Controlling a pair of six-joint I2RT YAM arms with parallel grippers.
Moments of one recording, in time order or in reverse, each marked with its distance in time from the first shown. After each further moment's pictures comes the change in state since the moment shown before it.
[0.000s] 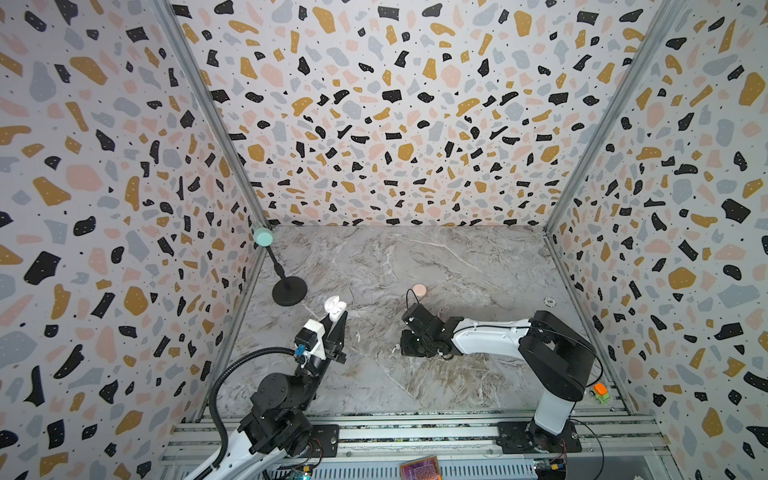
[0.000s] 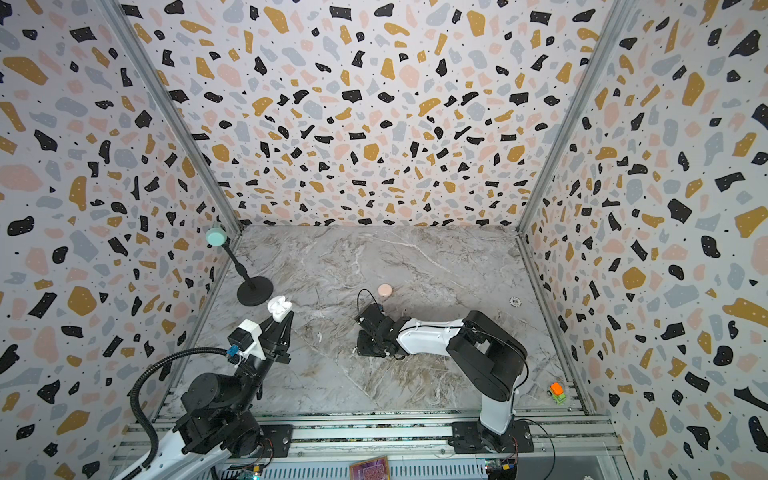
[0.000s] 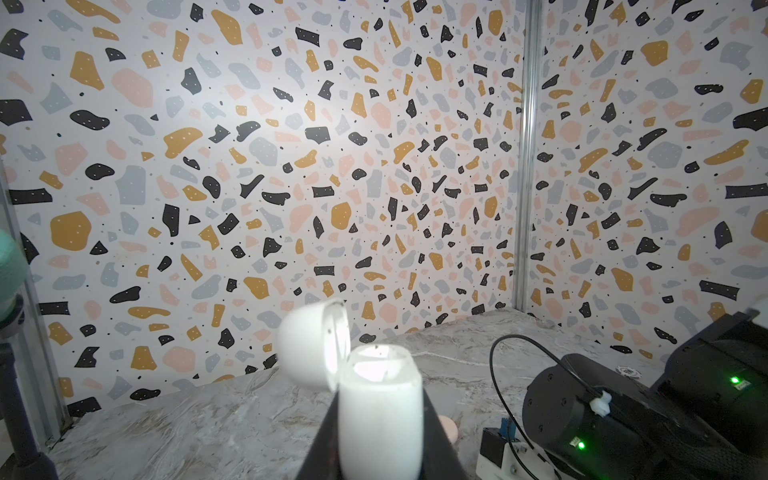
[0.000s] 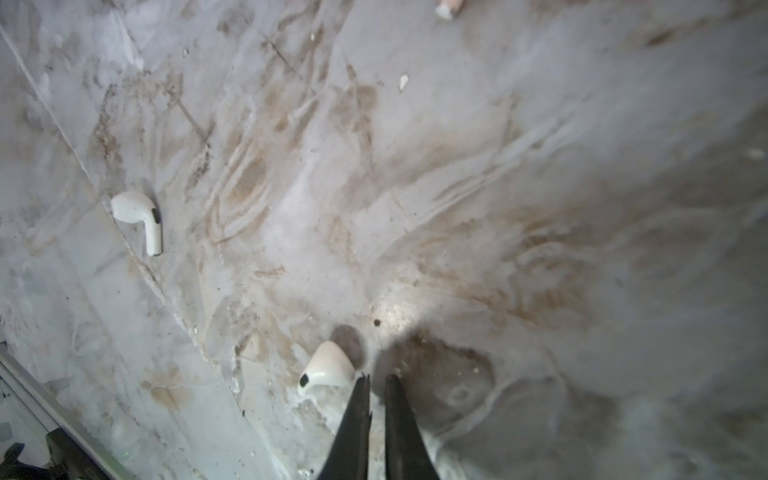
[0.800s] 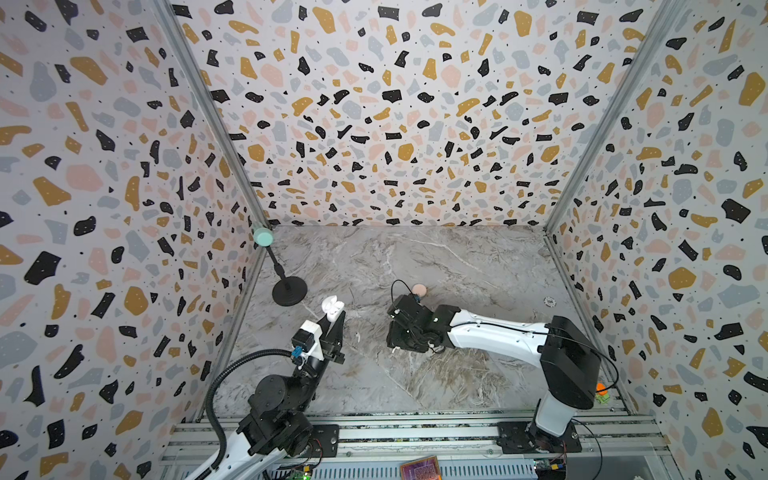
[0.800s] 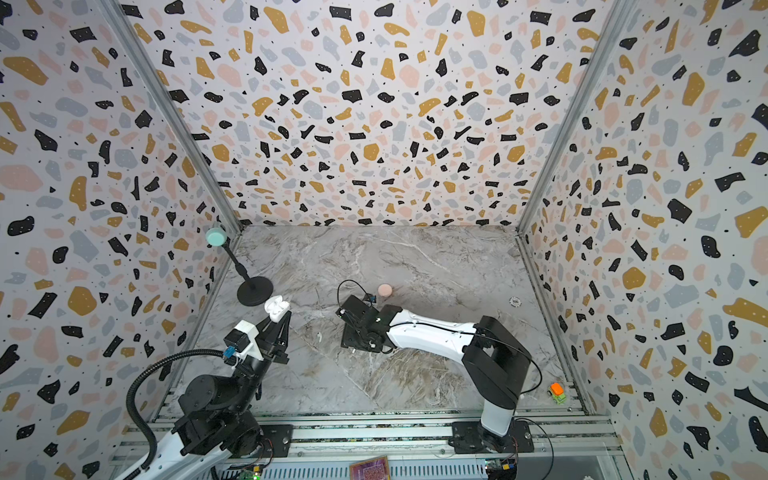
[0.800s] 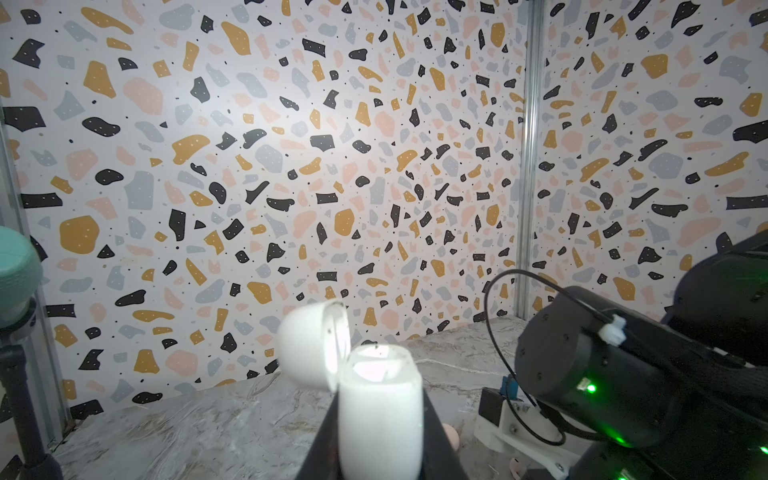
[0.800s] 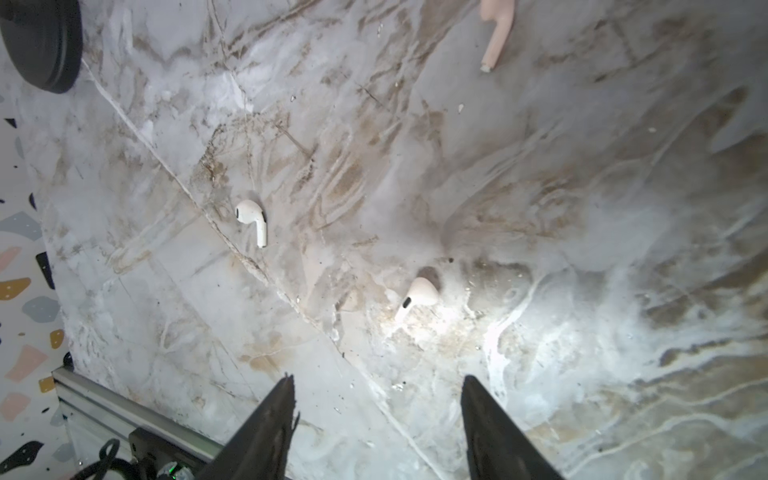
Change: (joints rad) left arm 0.000 -0.027 0.000 0.000 -0.006 0.000; right arm 0.092 -0.002 0.333 -0.394 0.120 0.179
